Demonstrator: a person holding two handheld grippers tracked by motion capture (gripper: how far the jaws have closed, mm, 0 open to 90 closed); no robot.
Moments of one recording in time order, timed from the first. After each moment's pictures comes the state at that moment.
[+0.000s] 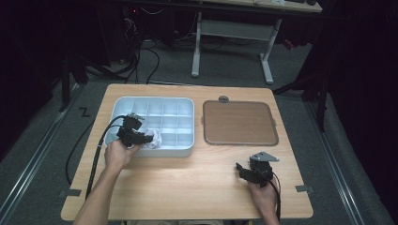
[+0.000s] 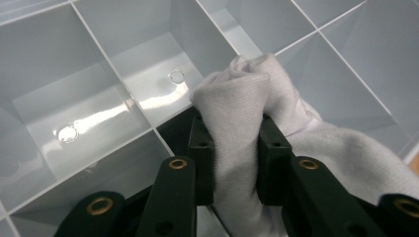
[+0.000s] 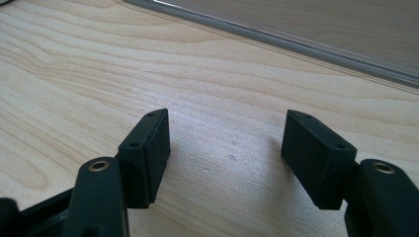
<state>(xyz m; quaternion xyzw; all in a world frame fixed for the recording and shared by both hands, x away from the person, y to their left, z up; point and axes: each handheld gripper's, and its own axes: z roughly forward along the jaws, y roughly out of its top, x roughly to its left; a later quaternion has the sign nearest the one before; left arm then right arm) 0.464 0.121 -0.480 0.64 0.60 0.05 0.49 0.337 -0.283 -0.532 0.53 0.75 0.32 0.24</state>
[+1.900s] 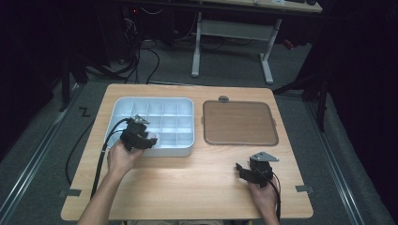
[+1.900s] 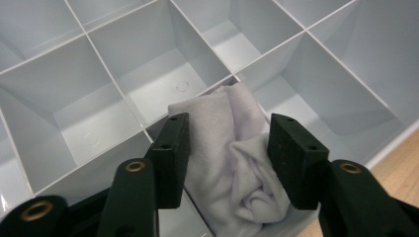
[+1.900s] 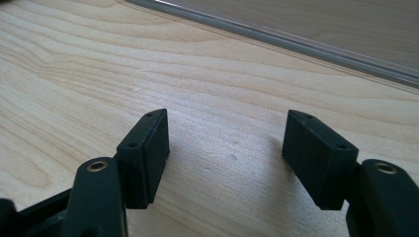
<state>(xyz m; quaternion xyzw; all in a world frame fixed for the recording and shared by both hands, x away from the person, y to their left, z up) 0.445 0.102 -0.474 0.65 0.57 0.14 0.49 0.337 -0.282 -0.532 0.53 0.75 0.32 0.24</state>
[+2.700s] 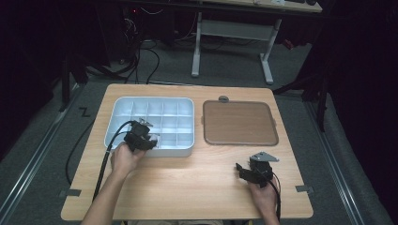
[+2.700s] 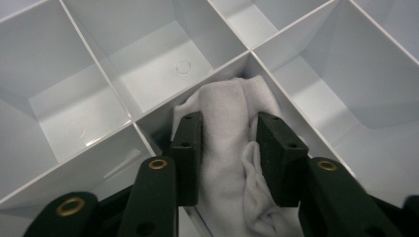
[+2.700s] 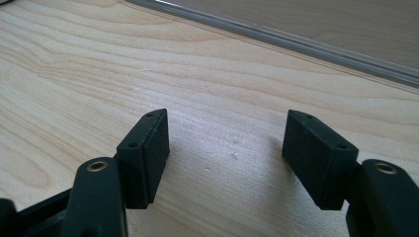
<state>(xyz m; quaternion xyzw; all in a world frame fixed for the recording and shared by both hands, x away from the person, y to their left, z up) 0.452 0.097 -0.497 0.66 0.57 0.14 0.46 0.337 -0.283 -0.532 0.53 0.75 0.32 0.24</state>
